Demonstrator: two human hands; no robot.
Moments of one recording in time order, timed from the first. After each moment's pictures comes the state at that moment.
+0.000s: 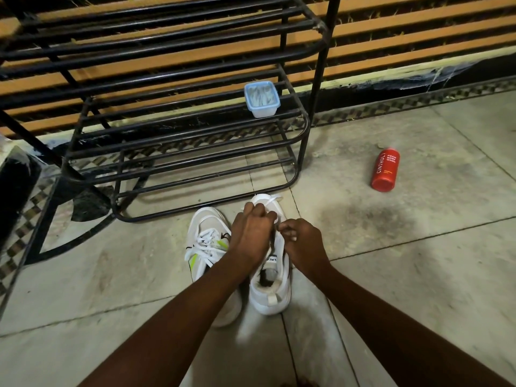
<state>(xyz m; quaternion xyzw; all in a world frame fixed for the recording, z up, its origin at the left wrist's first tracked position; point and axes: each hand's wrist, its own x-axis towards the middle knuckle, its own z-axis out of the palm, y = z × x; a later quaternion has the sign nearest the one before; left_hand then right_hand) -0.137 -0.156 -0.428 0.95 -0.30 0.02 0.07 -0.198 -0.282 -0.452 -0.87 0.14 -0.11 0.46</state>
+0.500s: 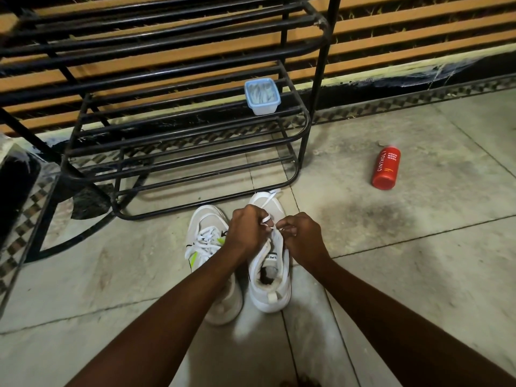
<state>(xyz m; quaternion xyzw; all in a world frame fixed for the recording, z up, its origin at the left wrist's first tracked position) -0.133 -0.148 -0.420 0.92 -0.11 -0.12 0.35 -0.192 -0.285 -0.450 -0.89 0.13 -0.10 0.44</state>
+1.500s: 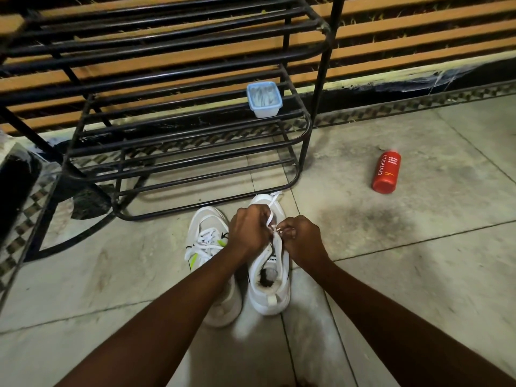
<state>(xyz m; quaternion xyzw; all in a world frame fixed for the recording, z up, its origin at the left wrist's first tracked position) -0.132 -0.154 -0.414 0.93 -0.13 -0.13 0.31 -0.189 -0.286 -0.446 -0.89 0.14 -0.08 0.43</state>
